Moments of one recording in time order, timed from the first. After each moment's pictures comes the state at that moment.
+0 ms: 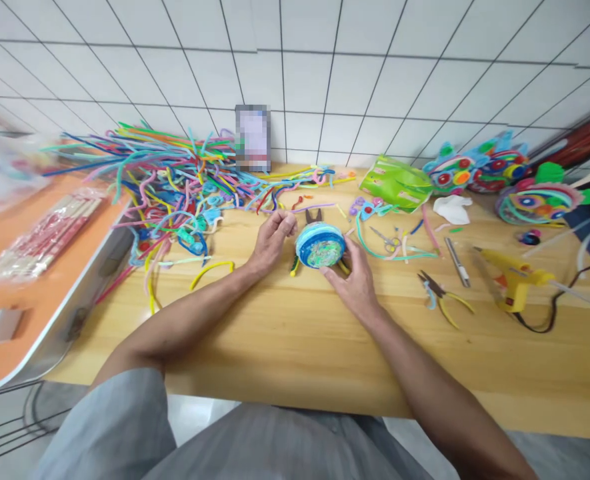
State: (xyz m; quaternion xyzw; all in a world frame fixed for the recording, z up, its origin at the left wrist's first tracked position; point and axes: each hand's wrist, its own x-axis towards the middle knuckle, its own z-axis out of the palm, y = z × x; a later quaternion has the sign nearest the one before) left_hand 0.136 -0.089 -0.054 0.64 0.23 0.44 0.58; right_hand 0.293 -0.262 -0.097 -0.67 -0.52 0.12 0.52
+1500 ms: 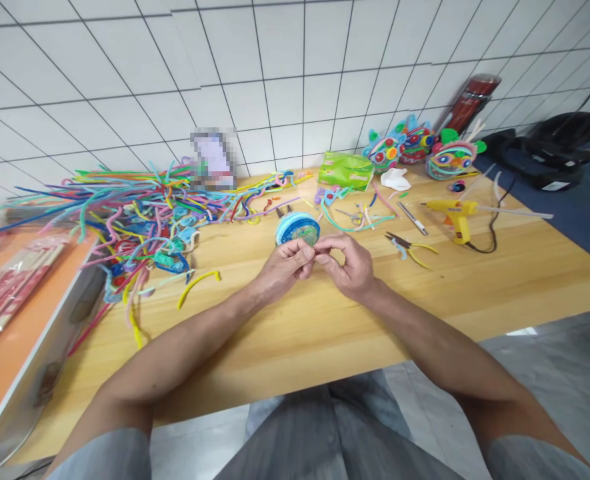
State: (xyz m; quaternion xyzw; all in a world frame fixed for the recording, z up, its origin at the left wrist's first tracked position) left_hand 0.130 -0.181 -0.030 0.54 0.10 0.18 0.82; right_hand 0.268 -0.298 -0.036 -0.52 -0.64 -0.11 0.56
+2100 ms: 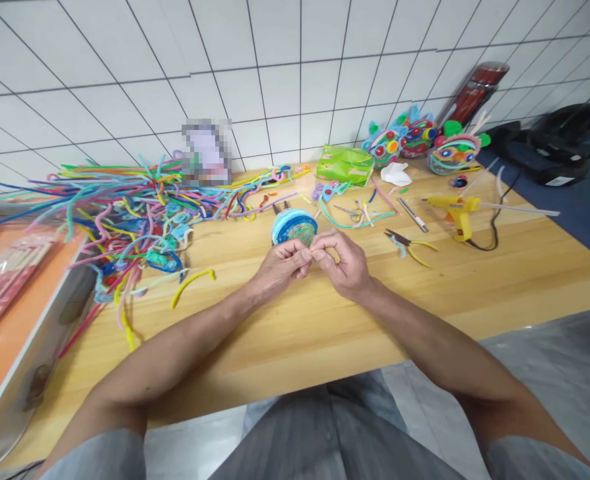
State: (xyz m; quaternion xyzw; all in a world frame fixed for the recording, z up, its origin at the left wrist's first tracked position) left_hand 0.130 -0.178 -0.040 0.57 0.12 0.18 0.79; right_hand 0.266 -0.293 -0.036 -0.50 -0.64 -0.07 0.58
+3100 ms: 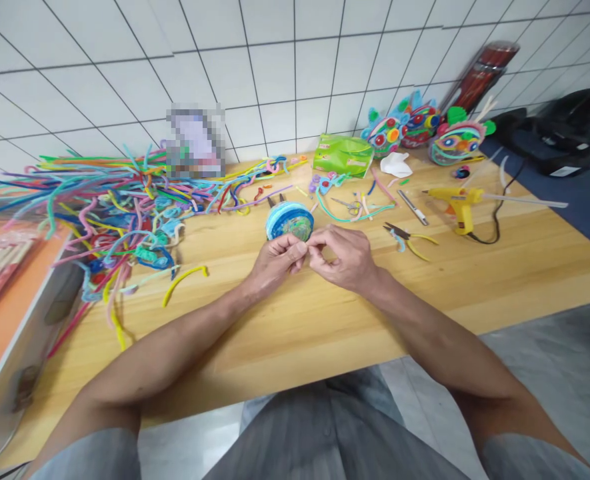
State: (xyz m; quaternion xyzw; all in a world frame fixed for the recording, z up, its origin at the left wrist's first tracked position) left_hand 0.133 -0.179 -0.044 0.58 0.15 0.21 0.77; right_hand 0.278 -0.292 -0.029 -0.53 -0.68 -0.24 0.45
